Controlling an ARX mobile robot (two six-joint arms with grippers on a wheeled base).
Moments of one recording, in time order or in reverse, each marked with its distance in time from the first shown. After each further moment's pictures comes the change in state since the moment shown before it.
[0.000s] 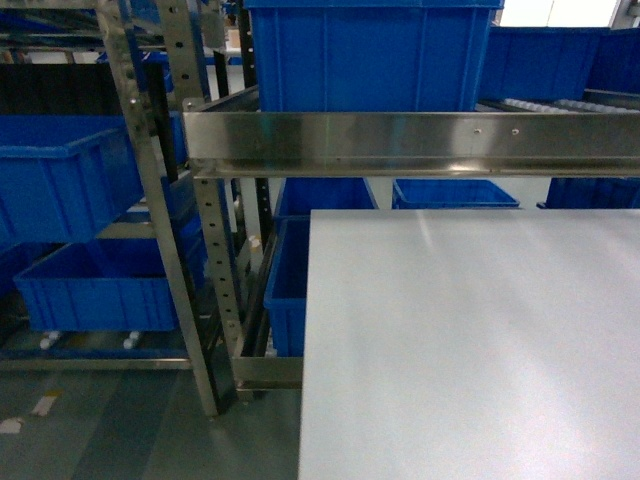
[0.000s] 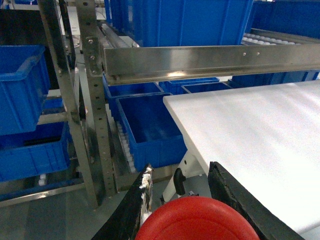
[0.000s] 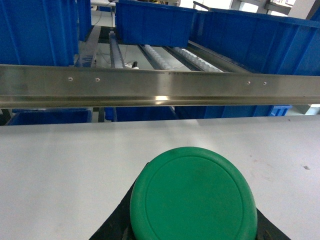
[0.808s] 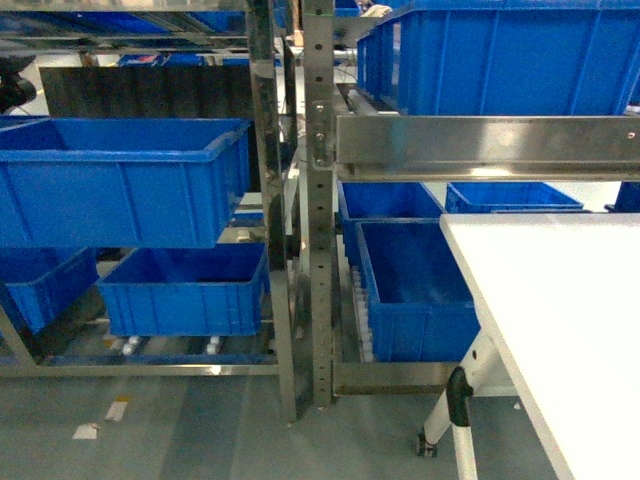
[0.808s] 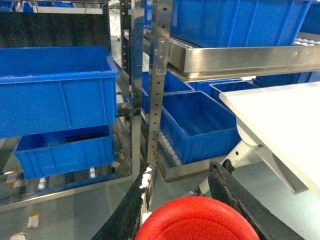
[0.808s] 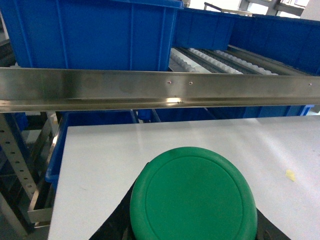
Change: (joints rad) left arm 0.000 0.000 0.000 0.001 0.000 0.000; right arm 0.000 0.000 0.000 -0.001 0.000 0.000
